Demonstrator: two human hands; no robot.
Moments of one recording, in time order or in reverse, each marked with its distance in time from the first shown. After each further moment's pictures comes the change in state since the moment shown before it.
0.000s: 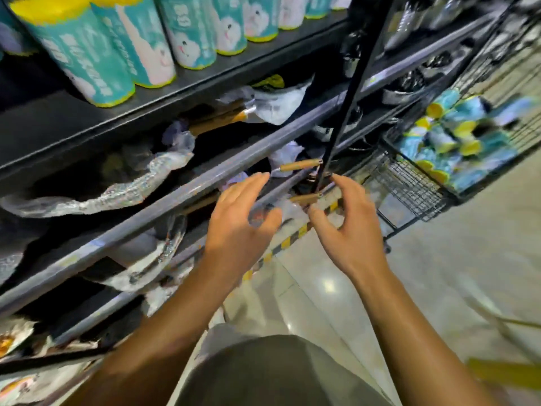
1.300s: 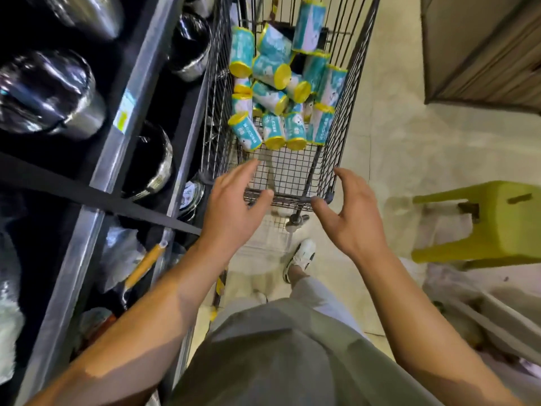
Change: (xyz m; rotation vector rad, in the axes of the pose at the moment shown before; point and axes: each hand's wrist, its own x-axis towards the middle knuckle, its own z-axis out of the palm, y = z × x) left_hand 0.312 0.162 0.452 0.043 -0.767 0.295; right_hand 0.221 0.349 -0.207 -0.131 0.303 0.746
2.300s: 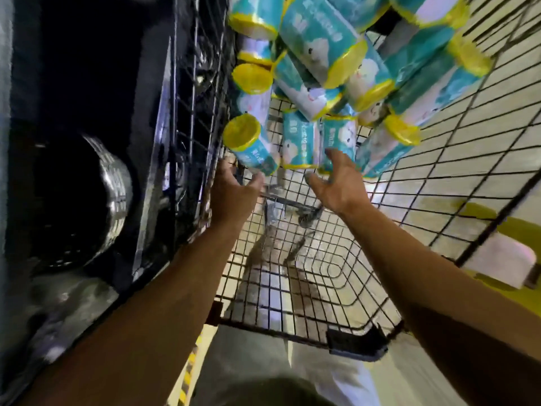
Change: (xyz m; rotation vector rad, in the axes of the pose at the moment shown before) left_hand 0.335 -0.206 0.166 -0.255 -0.063 -0.887; right_hand 0.401 0.065 0.214 -0.144 -0.521 0.295
